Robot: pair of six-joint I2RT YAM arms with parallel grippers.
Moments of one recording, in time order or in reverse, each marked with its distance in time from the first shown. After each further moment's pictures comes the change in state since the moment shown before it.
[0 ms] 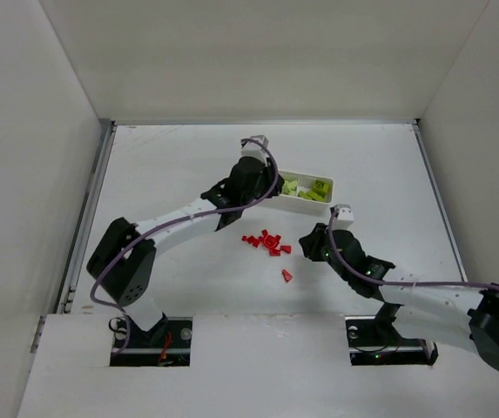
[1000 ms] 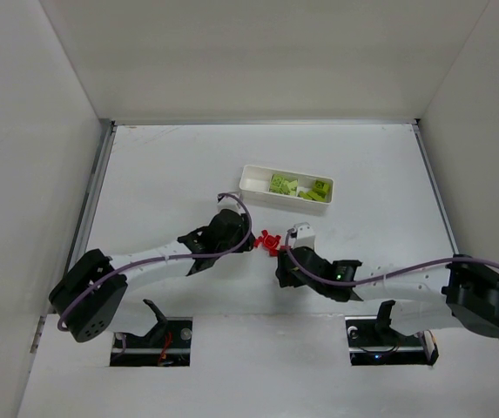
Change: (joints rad) left arm -0.060 -0.355 -0.571 -0.055 -0.040 -0.108; right arm 0.328 0.281 0.204 -0.290 0.048 0.037
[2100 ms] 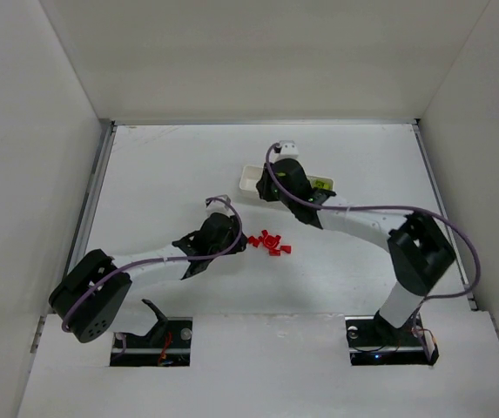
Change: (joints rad) left arm 0.067 0.003 -0.103 0.112 0.011 -0.060; right arm -0.390 0.391 0.580 0.168 -0.150 -0.234
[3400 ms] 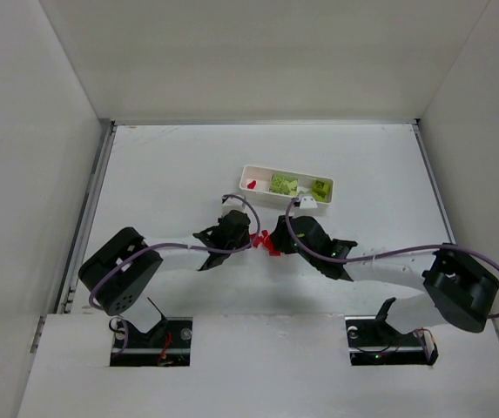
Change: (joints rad) left arm -0.048 0.217 0.104 0.055 -0.126 0.122; right arm 0.173 -0.259 -0.475 0.114 0.100 0.145
